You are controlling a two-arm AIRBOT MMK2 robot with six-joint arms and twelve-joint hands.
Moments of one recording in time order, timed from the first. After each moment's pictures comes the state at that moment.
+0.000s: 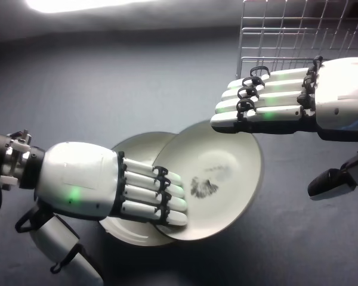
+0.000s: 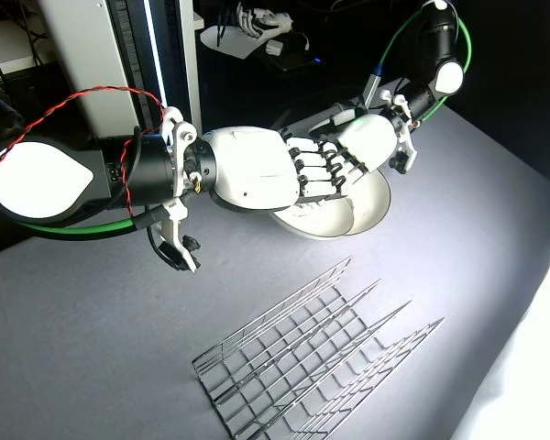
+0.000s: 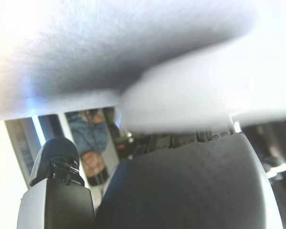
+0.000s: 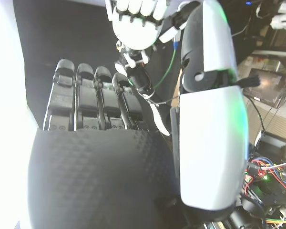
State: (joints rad) left arm 0.65 -1.18 1.53 1.43 -1.07 0.05; right arm -0.47 -0.90 1.10 -0.95 0.80 -0.09
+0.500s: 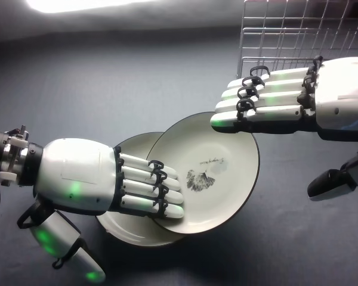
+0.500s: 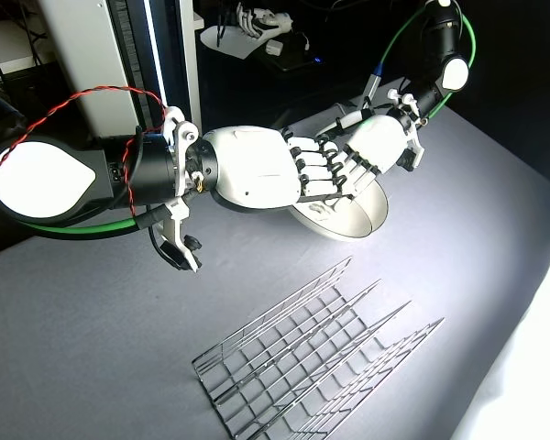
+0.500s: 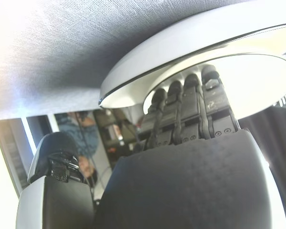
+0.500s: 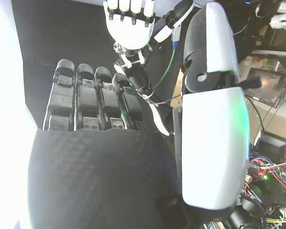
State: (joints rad) left arm 0.65 -1.18 1.54 1.41 -1.06 0.03; right arm -0.48 -0.91 1.10 -0.95 0.80 -0.09
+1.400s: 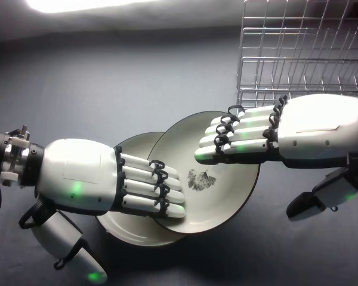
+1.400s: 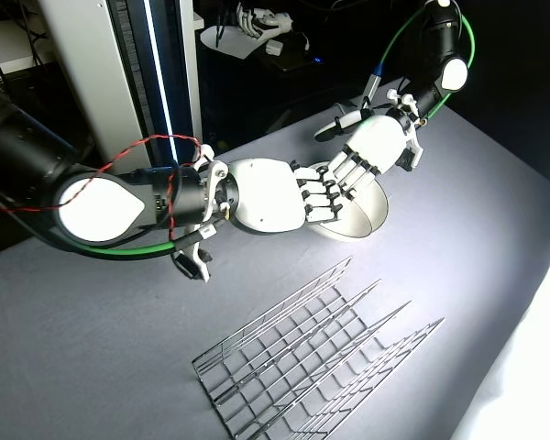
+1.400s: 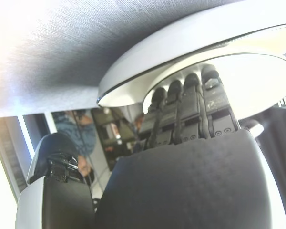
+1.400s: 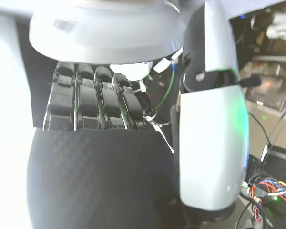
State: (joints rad) left arm 0.65 -1.18 1.53 1.40 -1.06 0.02; right arm -0.54 -1.07 1.21 -0.94 0.74 -0.09
